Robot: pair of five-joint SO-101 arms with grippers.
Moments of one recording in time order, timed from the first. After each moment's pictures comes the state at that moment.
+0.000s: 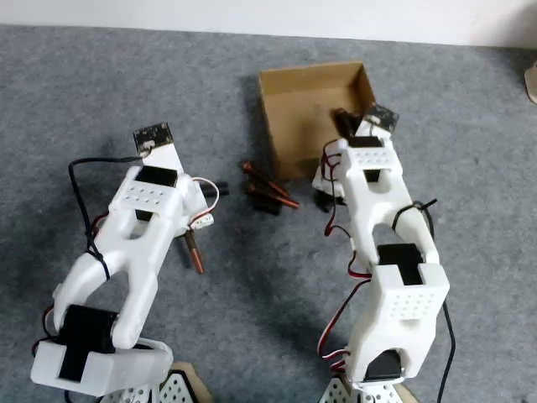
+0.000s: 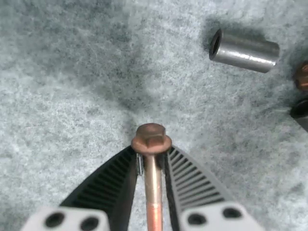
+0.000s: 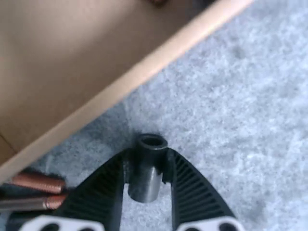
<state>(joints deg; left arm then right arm) 3.6 -8.0 33.8 63.6 37.3 -8.1 22.0 4.2 59.8 -24.8</state>
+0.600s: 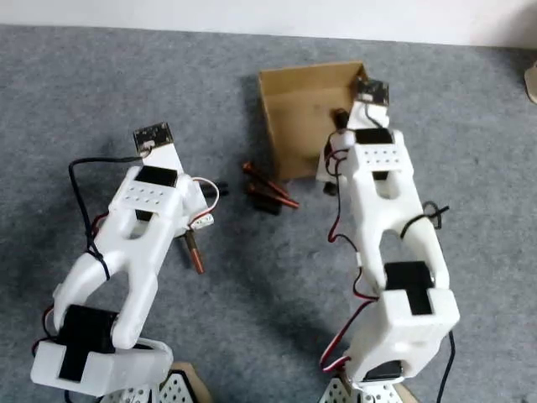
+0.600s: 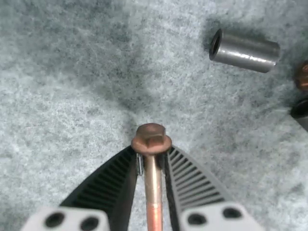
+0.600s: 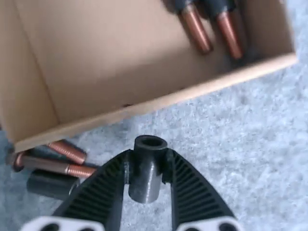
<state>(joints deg) 3.6 -8.0 33.8 63.6 37.3 -8.2 9.8 4.6 60.4 -8.3</state>
